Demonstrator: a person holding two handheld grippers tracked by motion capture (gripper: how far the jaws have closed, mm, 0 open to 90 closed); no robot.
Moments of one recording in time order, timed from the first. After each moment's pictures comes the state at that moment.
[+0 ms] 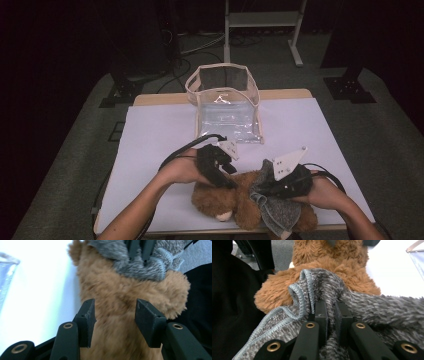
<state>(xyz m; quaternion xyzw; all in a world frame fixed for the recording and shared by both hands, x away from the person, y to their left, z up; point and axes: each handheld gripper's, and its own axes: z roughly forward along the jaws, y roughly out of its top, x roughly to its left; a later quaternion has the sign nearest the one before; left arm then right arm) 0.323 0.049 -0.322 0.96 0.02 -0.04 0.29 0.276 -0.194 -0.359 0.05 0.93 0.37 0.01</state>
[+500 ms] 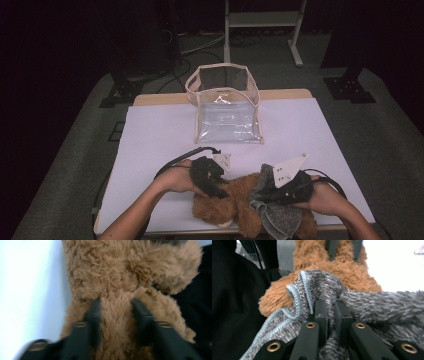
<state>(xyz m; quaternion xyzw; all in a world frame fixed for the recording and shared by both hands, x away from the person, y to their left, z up) 0.312 0.058 -0.361 0.96 0.01 -0.05 0.27 0.266 -0.193 -0.361 0.04 0.93 0.37 0.00</state>
